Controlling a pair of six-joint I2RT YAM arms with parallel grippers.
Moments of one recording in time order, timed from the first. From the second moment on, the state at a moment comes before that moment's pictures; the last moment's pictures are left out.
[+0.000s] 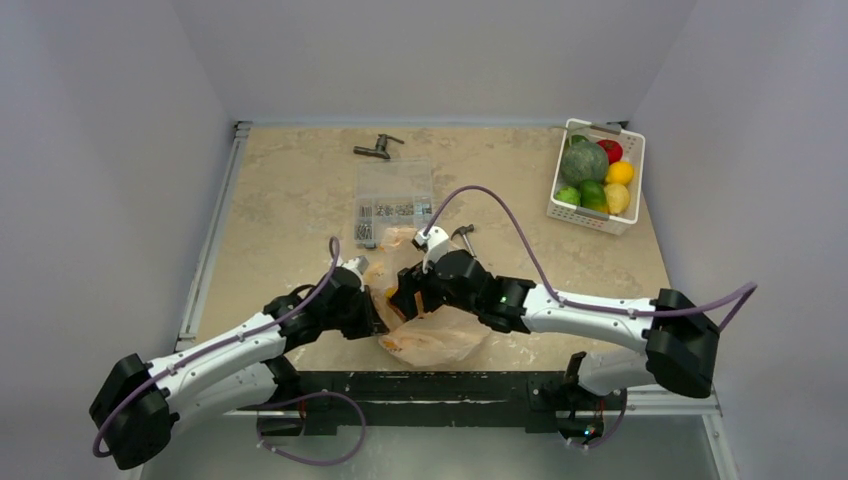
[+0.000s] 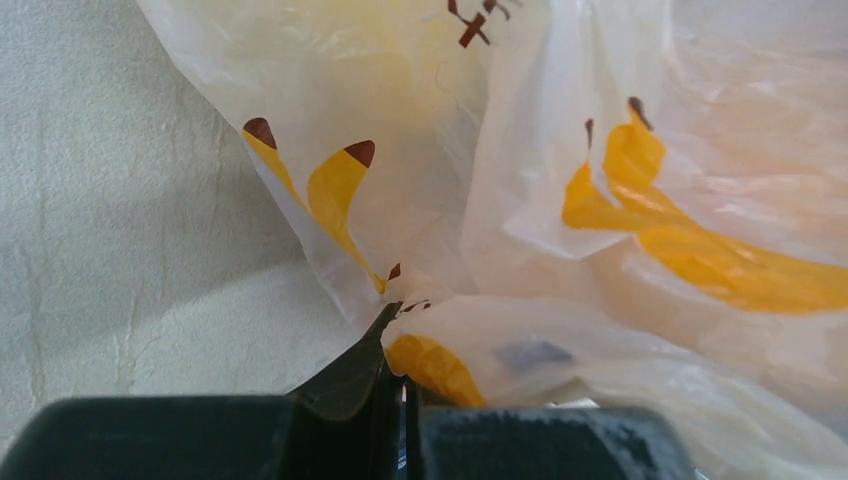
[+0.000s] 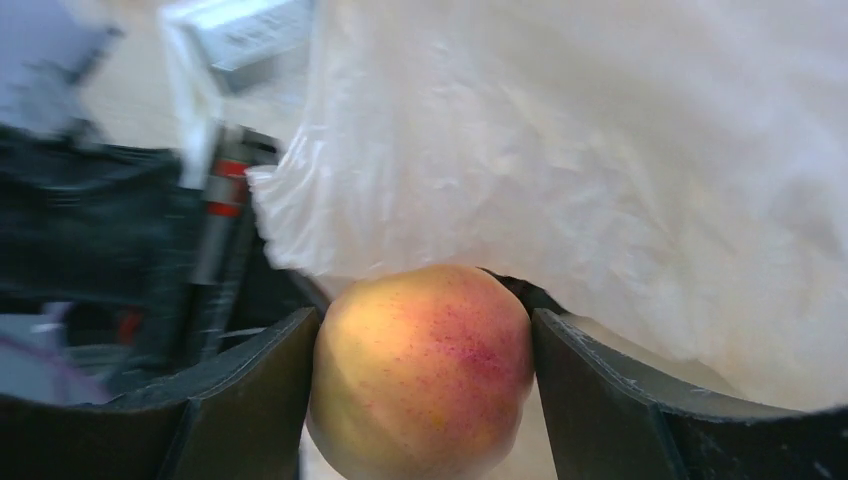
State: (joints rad) left arm -0.81 0.90 0.43 -0.40 0.11 -0.97; right arm 1.11 1.34 0.79 0.00 0.18 0.45
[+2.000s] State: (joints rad) left arm -0.81 0.90 0.46 -0.43 0.13 -0.89; right arm -0.15 1.86 1.37 -0.13 0.55 0.31
